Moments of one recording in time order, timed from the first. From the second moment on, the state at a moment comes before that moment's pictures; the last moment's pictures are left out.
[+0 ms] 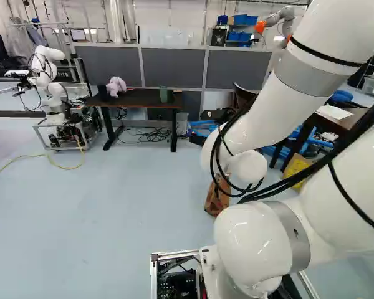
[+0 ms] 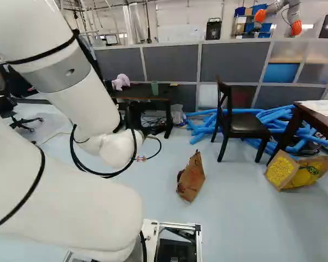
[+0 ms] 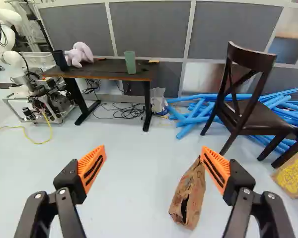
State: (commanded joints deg) arm 0.0 16.0 -5.0 0.0 50.0 0.0
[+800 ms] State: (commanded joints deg) arm -1.1 9.8 -10.4 0.2 49.5 0.0
